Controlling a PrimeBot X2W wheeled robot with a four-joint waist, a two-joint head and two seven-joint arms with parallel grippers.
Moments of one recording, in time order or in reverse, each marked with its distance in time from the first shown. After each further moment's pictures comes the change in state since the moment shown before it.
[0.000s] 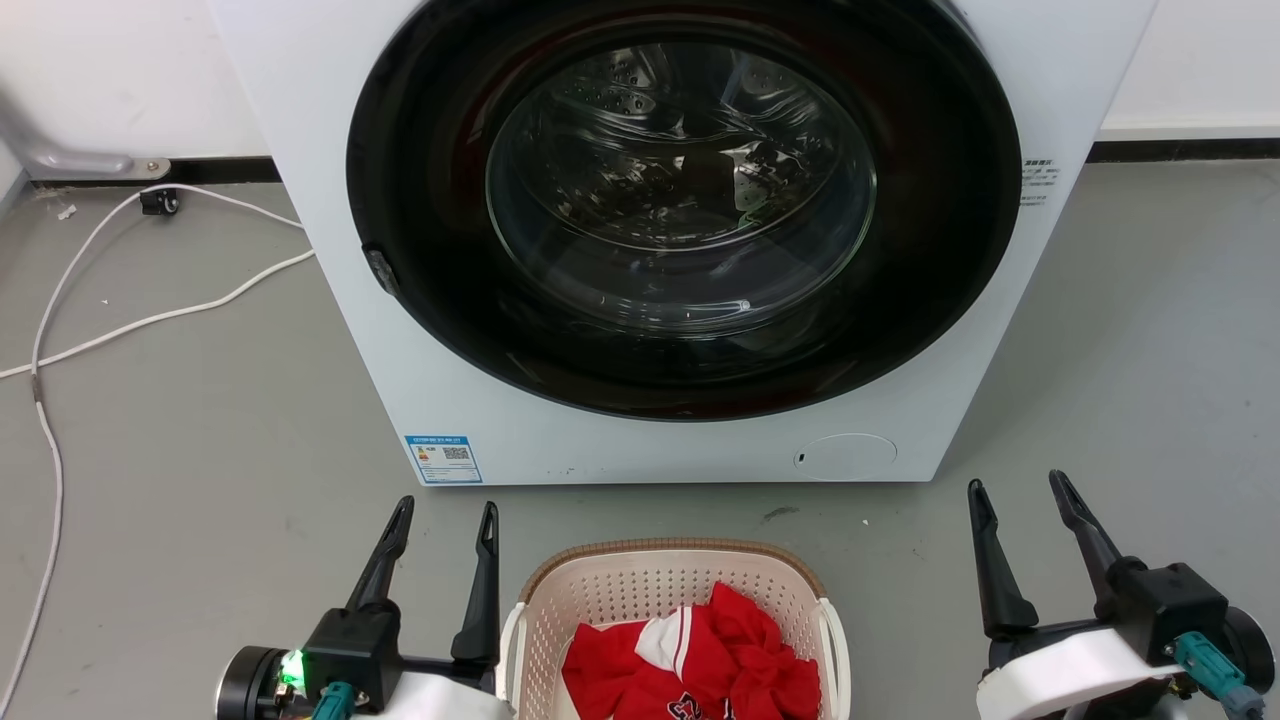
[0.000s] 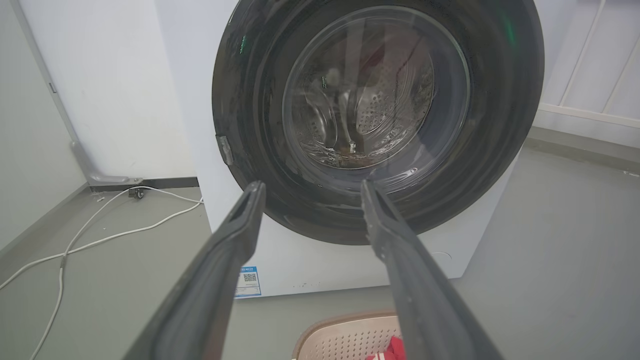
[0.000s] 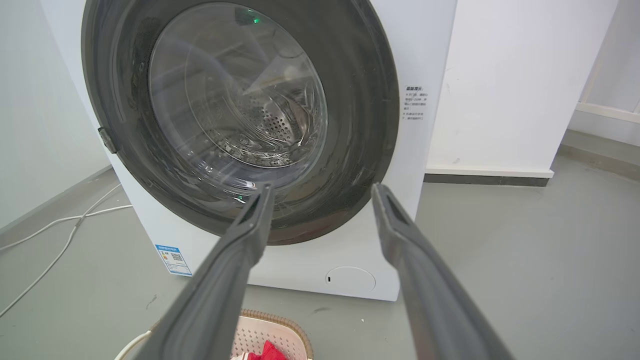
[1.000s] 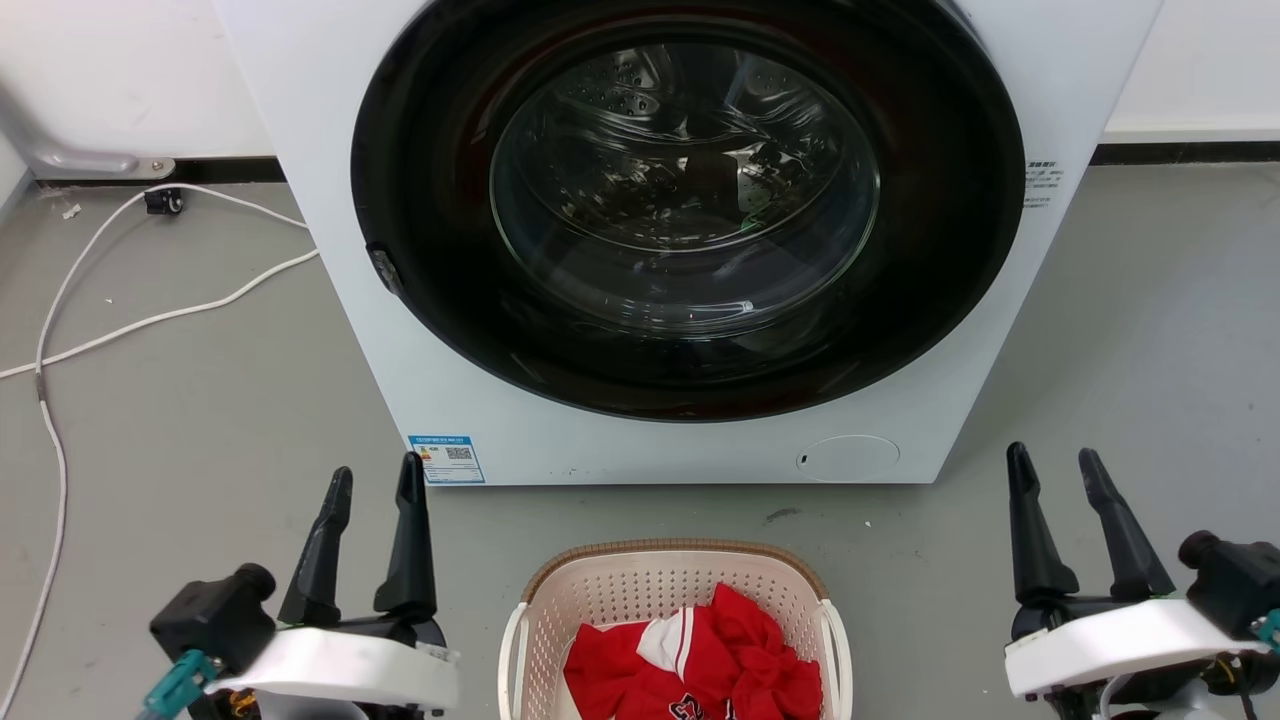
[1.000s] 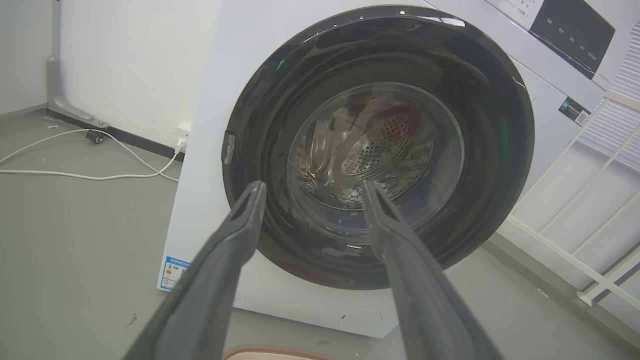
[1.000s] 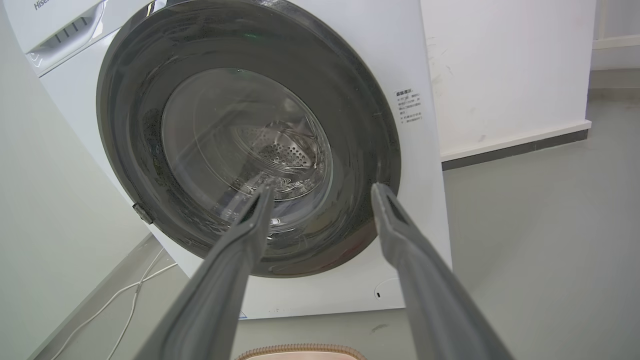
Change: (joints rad) left arm -0.010 -0.131 0.231 -0.051 -0.291 -0.188 0.069; right arm -0.017 0.000 -0.023 -0.067 0.297 0.000 0.070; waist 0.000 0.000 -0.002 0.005
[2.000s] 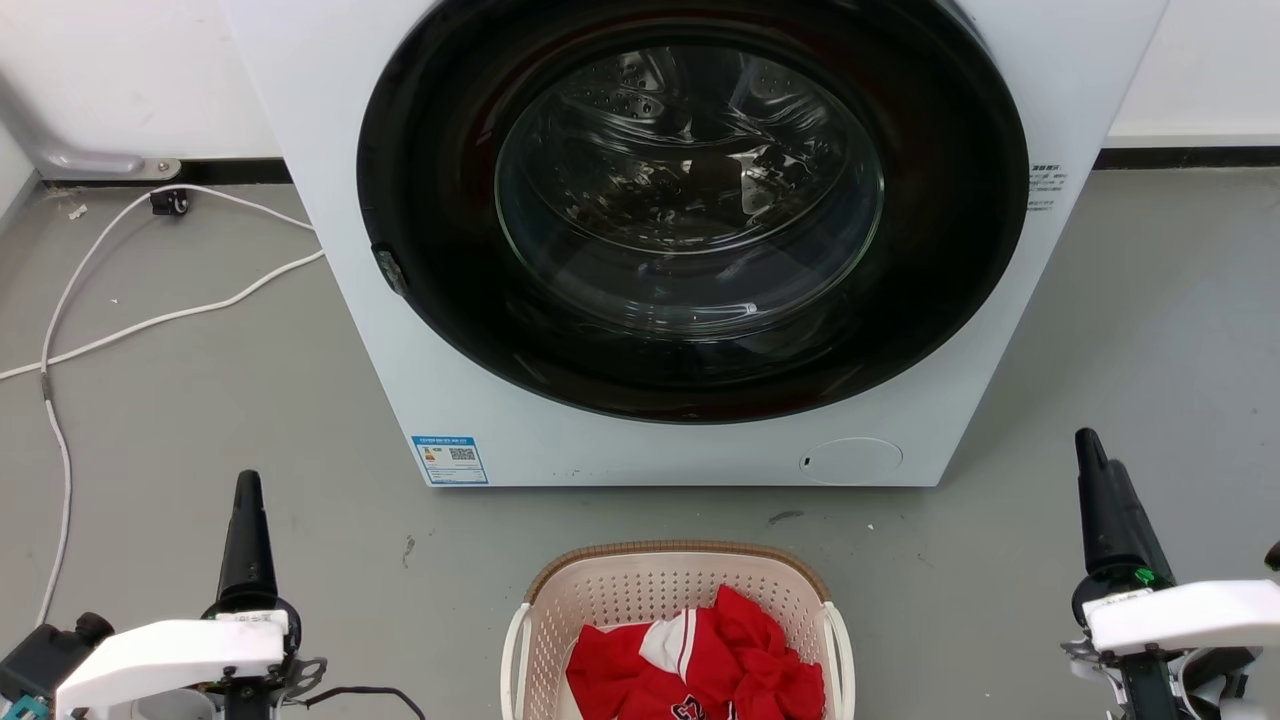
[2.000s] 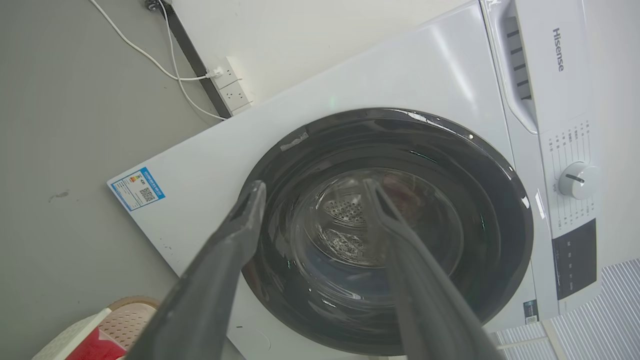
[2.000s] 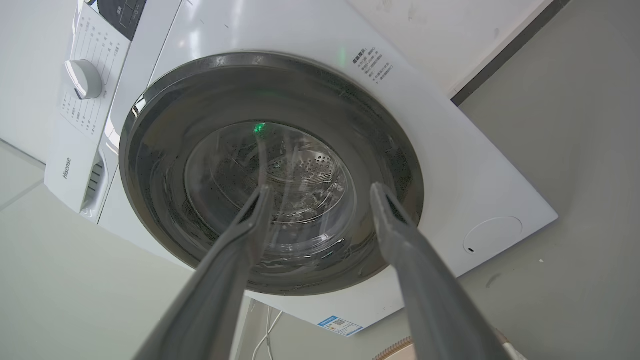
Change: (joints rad) left arm -0.077 -0.008 0.239 0.186 -0.682 -0.009 0.090; right arm -0.044 0.000 -0.084 0.086 0.583 0.000 0.089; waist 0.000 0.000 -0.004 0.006
